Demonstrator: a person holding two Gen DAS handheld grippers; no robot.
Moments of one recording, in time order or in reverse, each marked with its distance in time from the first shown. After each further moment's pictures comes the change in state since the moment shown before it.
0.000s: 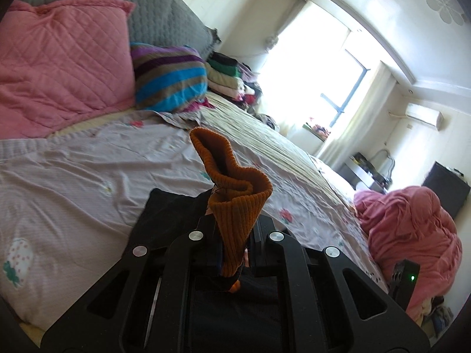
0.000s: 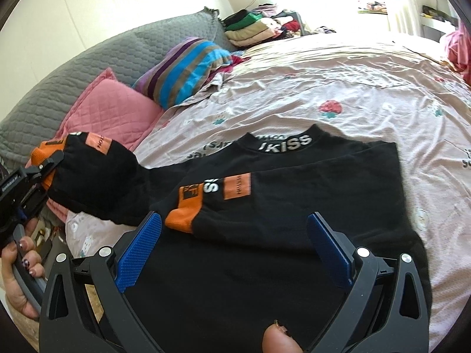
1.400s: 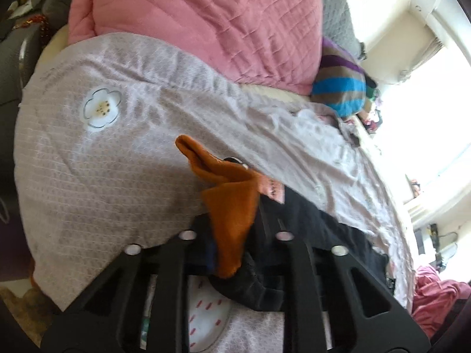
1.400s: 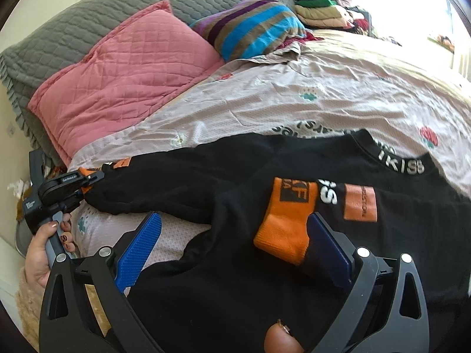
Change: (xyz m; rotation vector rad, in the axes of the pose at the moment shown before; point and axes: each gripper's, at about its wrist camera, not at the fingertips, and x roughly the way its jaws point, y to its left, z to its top) left arm -0.020 0.245 -0.025 -0.427 0.015 0.468; right arm 0.112 0.131 -0.006 -0.283 0.172 0.093
